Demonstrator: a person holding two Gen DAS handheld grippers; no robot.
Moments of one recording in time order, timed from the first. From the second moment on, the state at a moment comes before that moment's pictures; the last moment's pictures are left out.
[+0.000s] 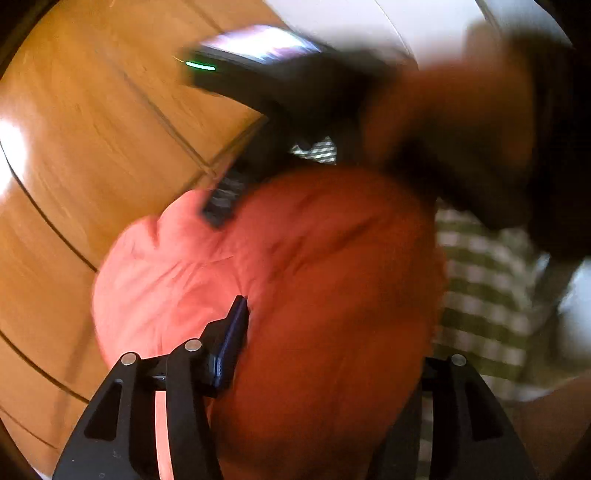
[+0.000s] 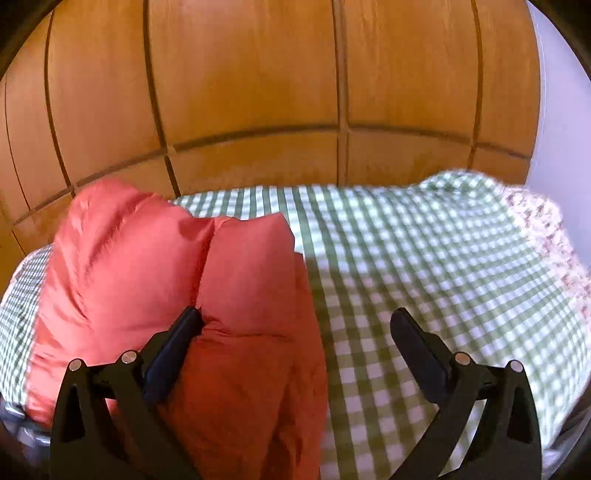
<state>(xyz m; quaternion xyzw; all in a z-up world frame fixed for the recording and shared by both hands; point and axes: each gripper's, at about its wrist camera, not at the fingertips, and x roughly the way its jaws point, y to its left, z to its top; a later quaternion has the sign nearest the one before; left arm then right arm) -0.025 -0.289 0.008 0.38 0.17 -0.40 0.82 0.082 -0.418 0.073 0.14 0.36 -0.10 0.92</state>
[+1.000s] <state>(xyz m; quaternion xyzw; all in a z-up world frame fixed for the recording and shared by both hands) 0.188 -0.311 0.038 0.16 0.33 -0.28 0.89 0.076 -0.451 0.036 0.22 0.33 -0.11 0.91</state>
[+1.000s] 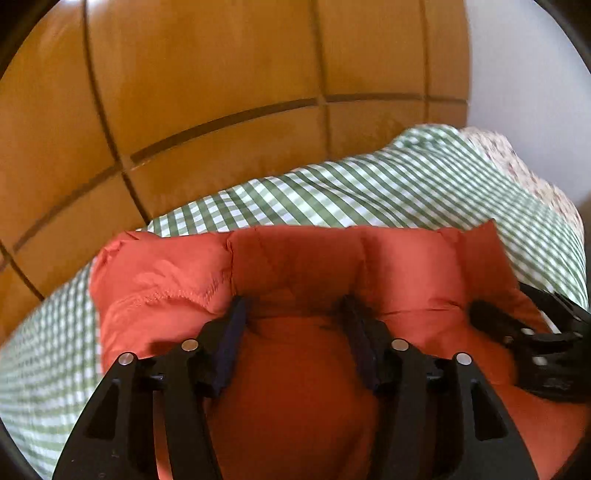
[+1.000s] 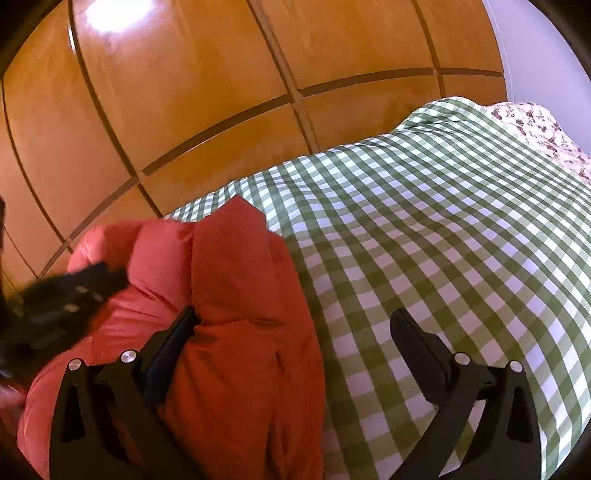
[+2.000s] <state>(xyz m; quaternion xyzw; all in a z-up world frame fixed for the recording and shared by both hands) 0.089 -0.274 0.005 0.15 0.27 -0.28 0.91 0.007 -0.447 0.012 0.19 0.37 -0.18 0.89</state>
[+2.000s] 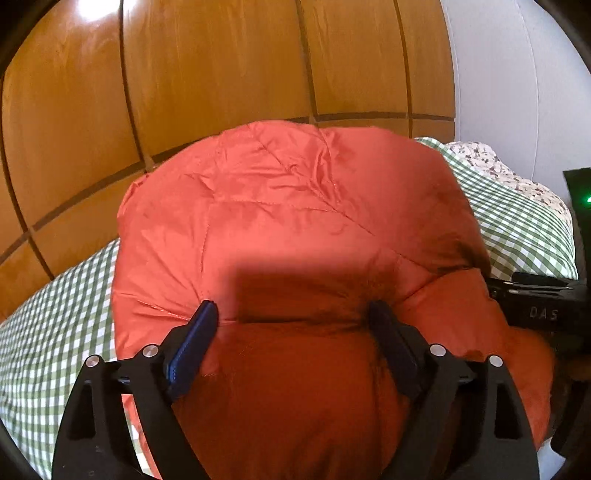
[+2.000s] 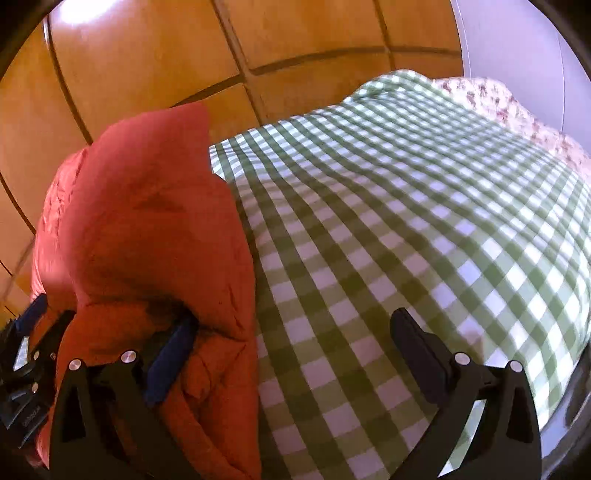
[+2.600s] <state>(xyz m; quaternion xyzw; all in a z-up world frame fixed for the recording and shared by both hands) 0.130 -0.142 0.027 -0.15 0.37 -0.29 0.87 0.034 -0.436 0.064 0.26 0.37 -0.04 0.89</state>
